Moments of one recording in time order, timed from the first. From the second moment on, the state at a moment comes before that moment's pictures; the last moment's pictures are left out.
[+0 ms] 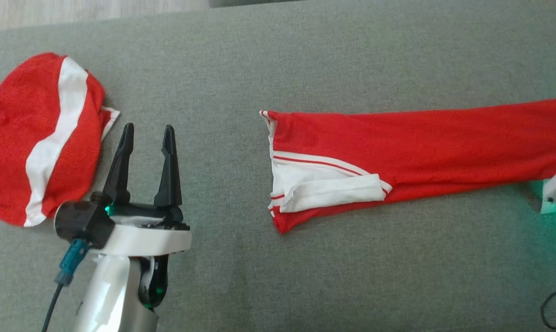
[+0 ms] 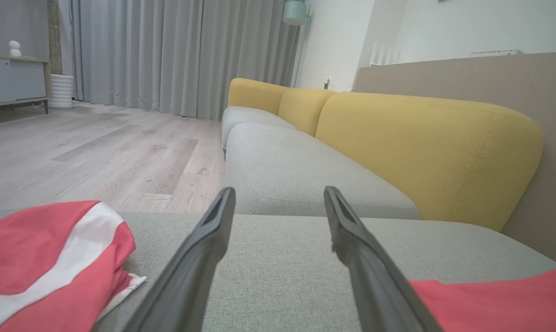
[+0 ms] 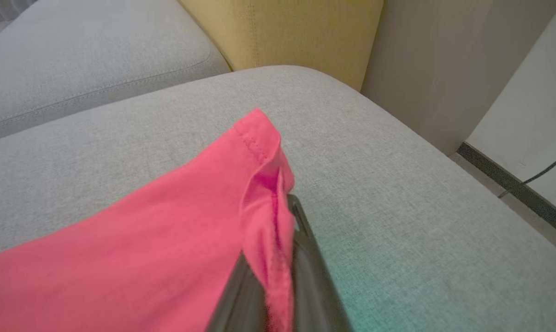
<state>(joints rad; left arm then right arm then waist) -0.24 0.05 -0.14 0.17 -0.26 -0.13 -0.26 -0.65 -0.25 -0.55 1.02 -0.10 0.13 -0.11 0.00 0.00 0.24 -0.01</state>
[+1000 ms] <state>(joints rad) -0.09 0.05 -0.13 0.18 -0.28 -0.13 -0.26 -0.54 -0.06 0.32 0.80 0.42 0.13 -0.09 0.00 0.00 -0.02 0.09</state>
